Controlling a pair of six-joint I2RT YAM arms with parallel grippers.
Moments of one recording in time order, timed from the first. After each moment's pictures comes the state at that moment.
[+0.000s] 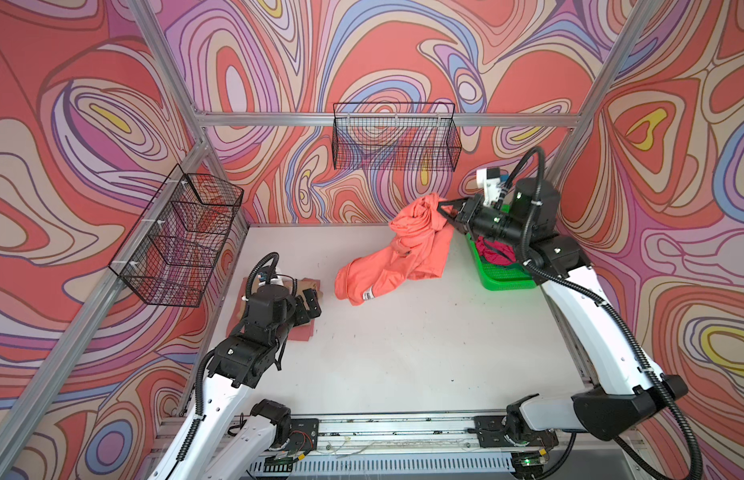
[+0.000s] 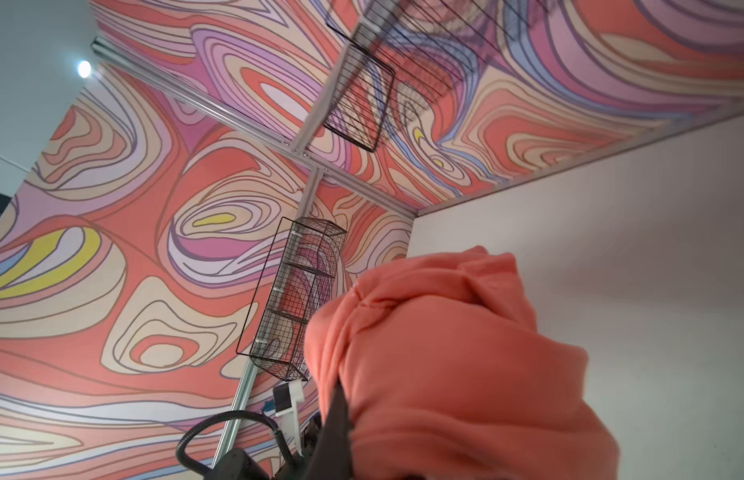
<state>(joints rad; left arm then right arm) -0.33 0.75 0.87 -0.70 -0.22 -0.55 0.33 1.35 1.51 -0.41 -0.52 0.97</state>
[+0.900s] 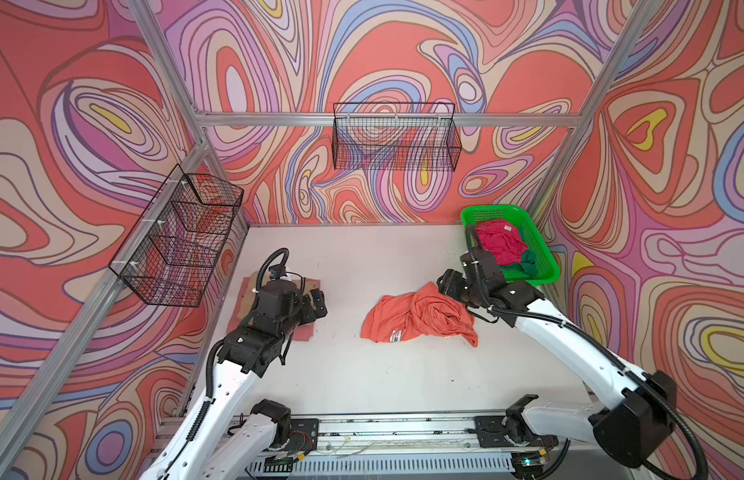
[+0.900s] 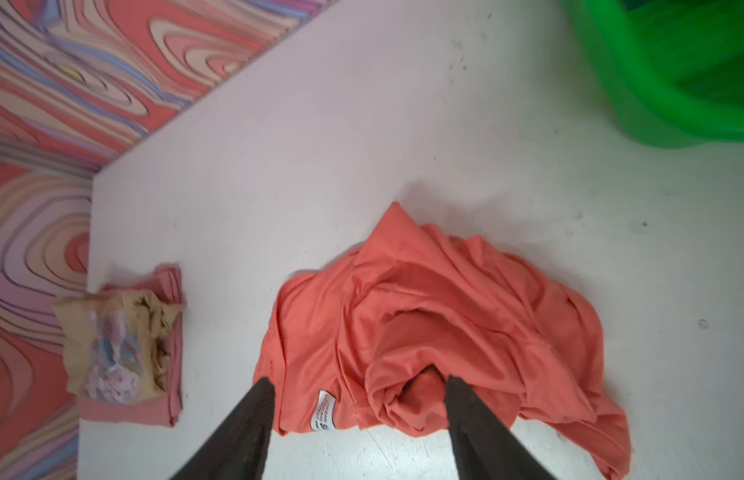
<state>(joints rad) -0.33 0.83 0.87 -0.69 -0.16 -0.55 0.53 1.32 1.11 -0.65 0.10 0.76</state>
